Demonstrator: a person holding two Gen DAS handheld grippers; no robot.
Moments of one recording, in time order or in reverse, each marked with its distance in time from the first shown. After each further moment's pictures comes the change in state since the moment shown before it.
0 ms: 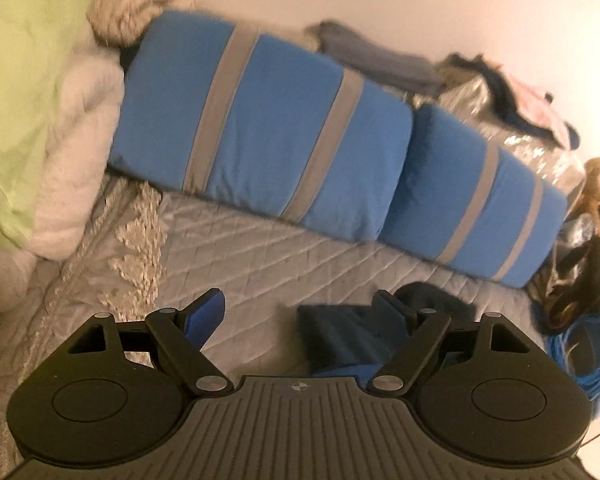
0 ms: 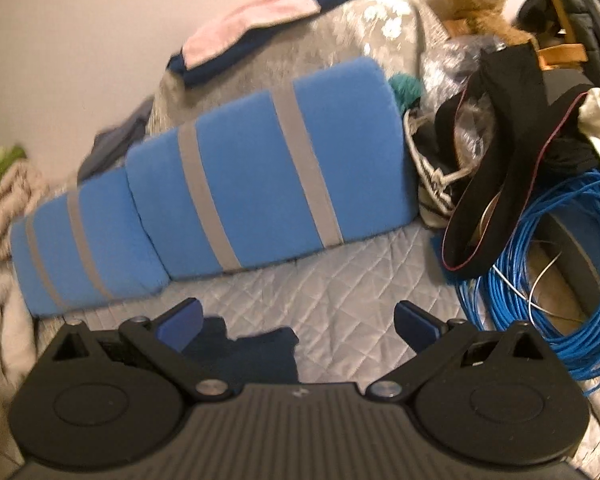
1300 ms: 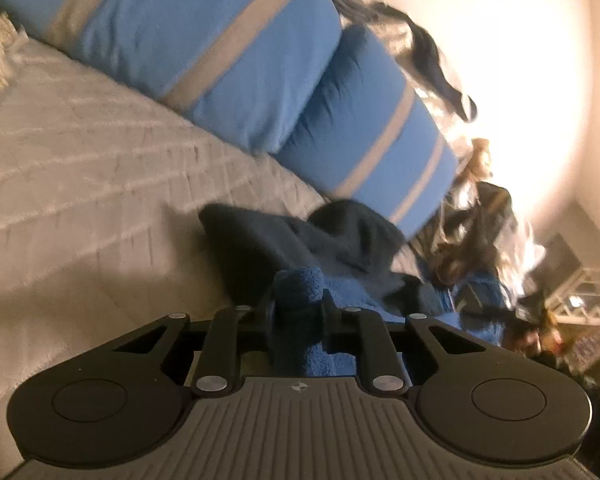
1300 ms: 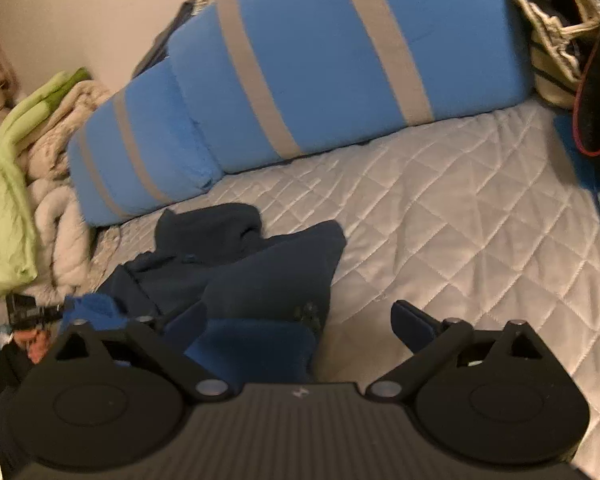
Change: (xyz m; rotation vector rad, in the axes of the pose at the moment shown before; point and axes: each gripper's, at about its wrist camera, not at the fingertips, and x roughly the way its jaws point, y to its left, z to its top) left arm 0.162 0.067 -0.105 -0.056 0.082 -0.576; right arm 0.151 -0.050 -0.081 -0.046 0.251 0.385
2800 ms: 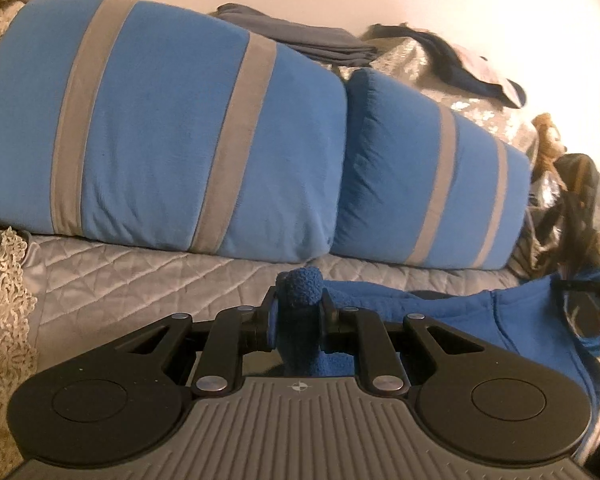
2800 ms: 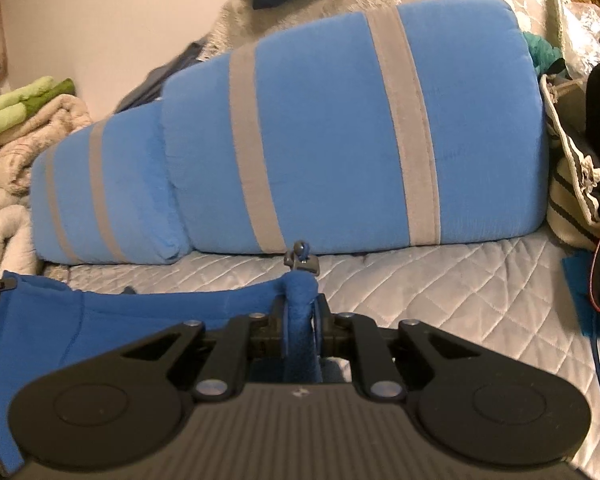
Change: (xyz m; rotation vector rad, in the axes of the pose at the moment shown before) left arm 0.044 -0.087 0.085 0.295 -0.144 0.363; right arm 0.052 0.048 0.071 -0.149 -0.220 -0.202
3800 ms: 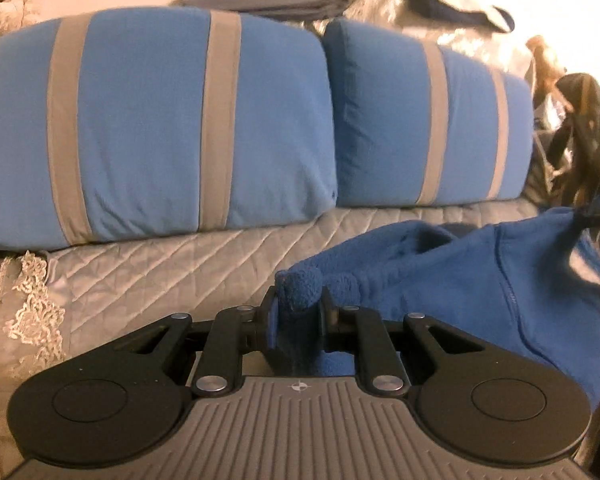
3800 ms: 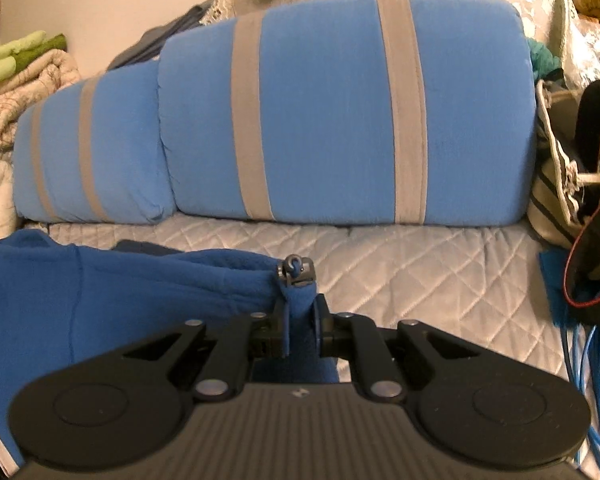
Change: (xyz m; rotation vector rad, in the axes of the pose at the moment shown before) left arm -0.013 -0.034 -0.004 0.181 0.146 0.091; right arm -0.012 0.021 -0.003 -0.073 0.111 -0.080
